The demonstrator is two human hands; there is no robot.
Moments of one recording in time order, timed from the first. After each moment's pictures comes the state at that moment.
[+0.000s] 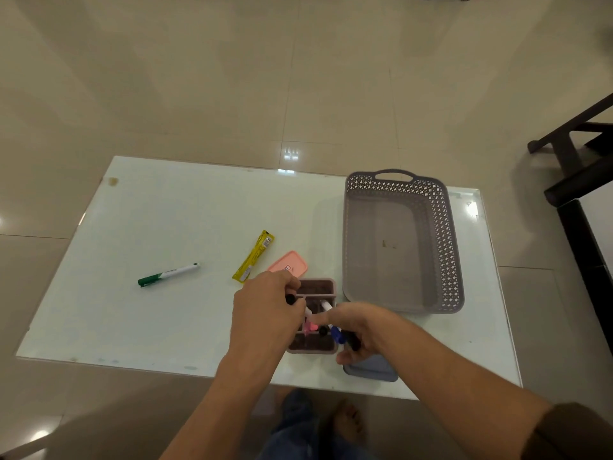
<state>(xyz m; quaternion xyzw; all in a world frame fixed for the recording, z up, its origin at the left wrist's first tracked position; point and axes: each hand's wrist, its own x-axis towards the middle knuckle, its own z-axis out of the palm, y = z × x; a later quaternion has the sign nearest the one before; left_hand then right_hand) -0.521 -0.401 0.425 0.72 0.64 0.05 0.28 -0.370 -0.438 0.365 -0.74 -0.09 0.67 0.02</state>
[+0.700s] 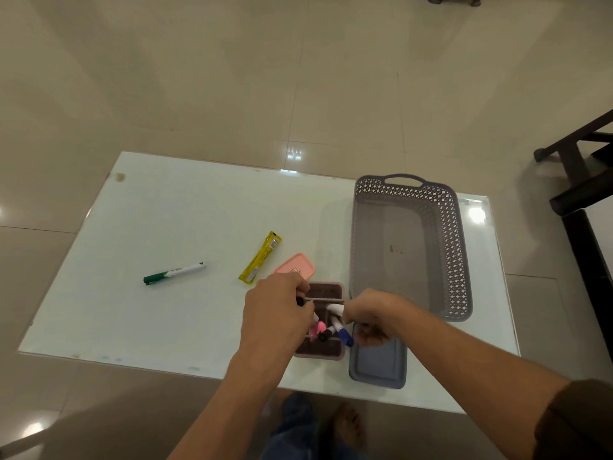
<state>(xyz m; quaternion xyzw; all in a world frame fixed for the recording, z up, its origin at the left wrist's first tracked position) -0.523 -0.395 0.424 0.71 0.63 0.05 0.30 -0.355 -0.408 0.354 -0.80 -0.20 0.56 -0.12</state>
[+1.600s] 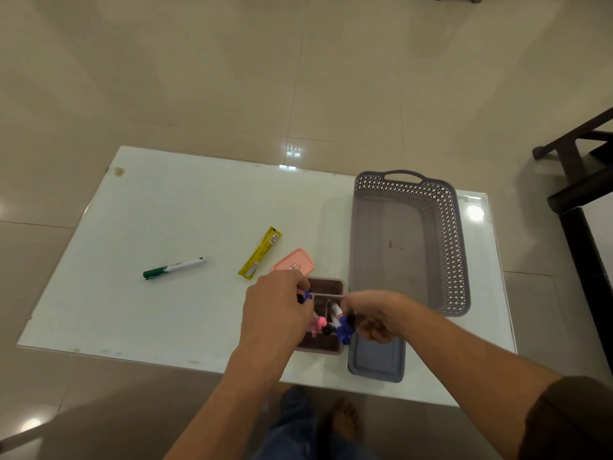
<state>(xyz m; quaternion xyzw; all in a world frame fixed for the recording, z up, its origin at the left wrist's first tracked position) -0.524 -0.400 0.429 0.71 0.63 0.04 0.31 -0.353 -0.418 0.366 -0.77 -0.15 0.61 -0.09</state>
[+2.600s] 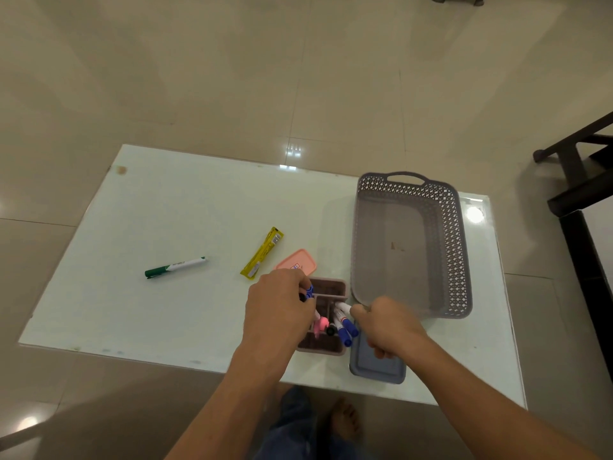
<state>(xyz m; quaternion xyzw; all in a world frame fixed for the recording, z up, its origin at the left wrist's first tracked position) -0.527 -0.393 0.422 0.72 0.62 0.04 0.31 -0.363 -0.454 0.384 -0.83 -0.35 0.43 -0.05</state>
